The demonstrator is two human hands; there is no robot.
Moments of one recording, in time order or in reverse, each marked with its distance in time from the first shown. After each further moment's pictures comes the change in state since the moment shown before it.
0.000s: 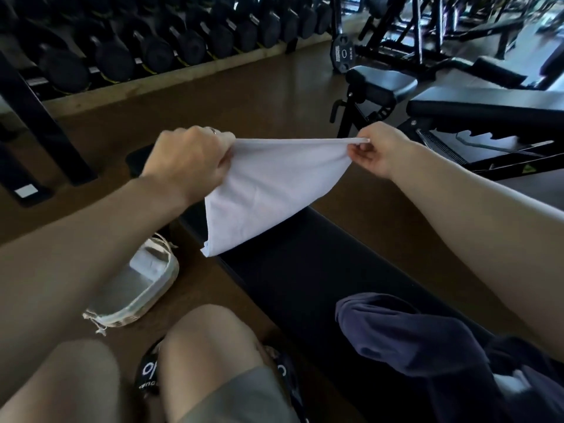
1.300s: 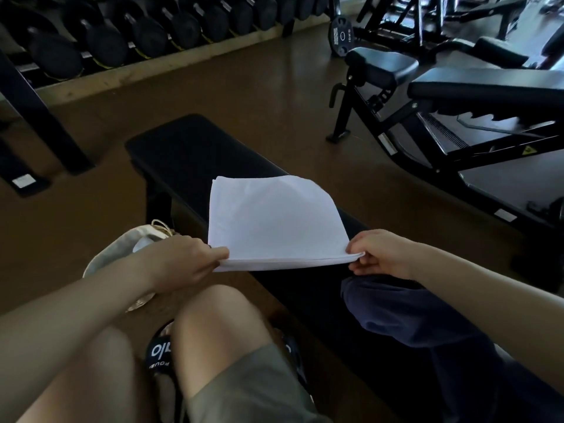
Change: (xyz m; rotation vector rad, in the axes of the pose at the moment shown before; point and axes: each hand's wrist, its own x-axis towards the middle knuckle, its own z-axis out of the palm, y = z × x) left_hand -0.131 -0.007 0.079 -0.009 -0.664 0.413; right_hand -0.085 0.151 -0.079 -0.597 -0.266 0.387
